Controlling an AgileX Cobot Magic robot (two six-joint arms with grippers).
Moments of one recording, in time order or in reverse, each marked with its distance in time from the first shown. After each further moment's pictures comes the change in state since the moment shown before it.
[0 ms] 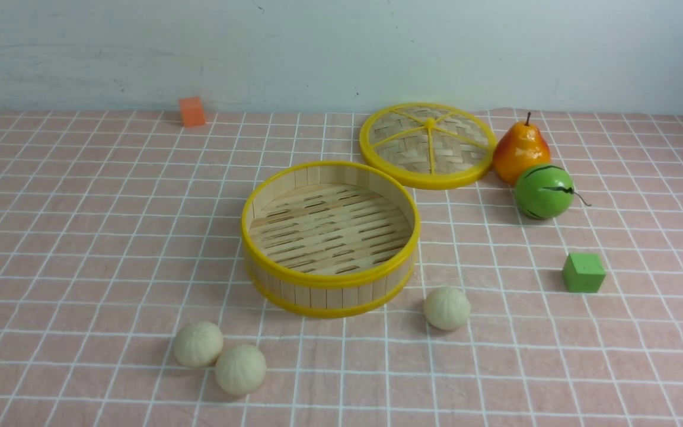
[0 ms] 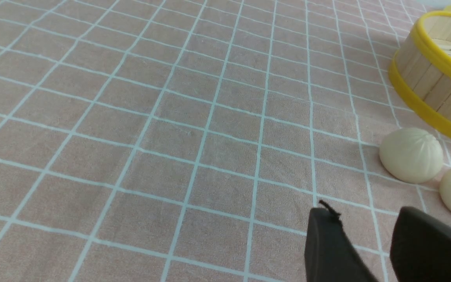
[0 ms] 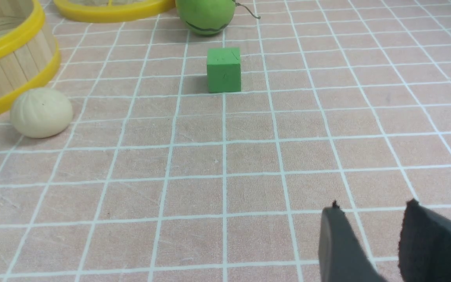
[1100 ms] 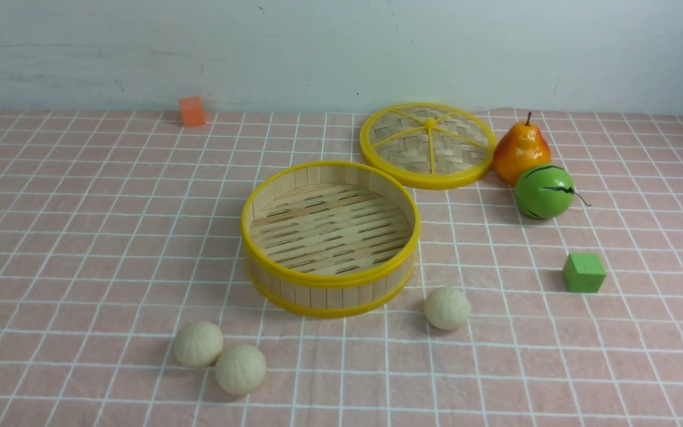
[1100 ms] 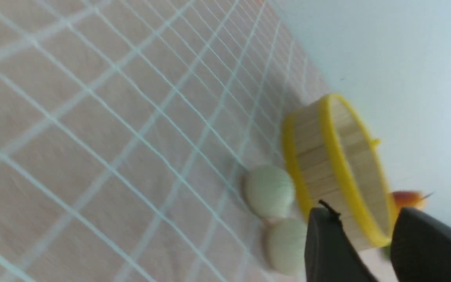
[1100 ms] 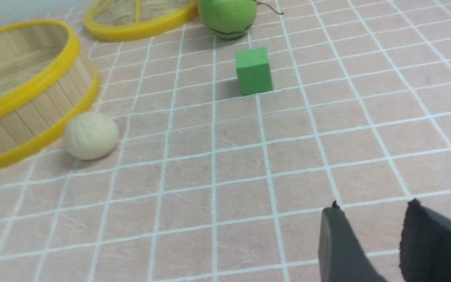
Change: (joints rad) right arm 0.000 0.000 0.000 0.240 0.003 0.001; left arm 0.000 0.000 0.000 -0.448 -0.079 -0.385
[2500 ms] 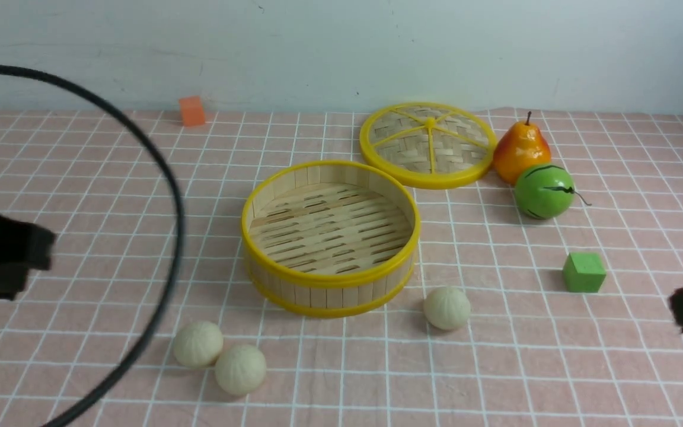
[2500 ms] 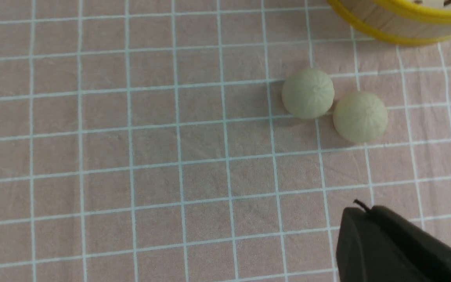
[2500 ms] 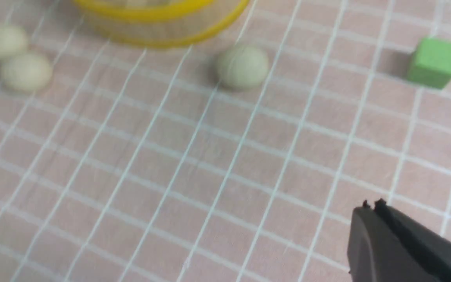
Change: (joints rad) right arm 0.225 1.021 -0.907 0.108 0.520 -0.428; left arm -0.336 1.123 -1.184 0.492 0.865 0.462
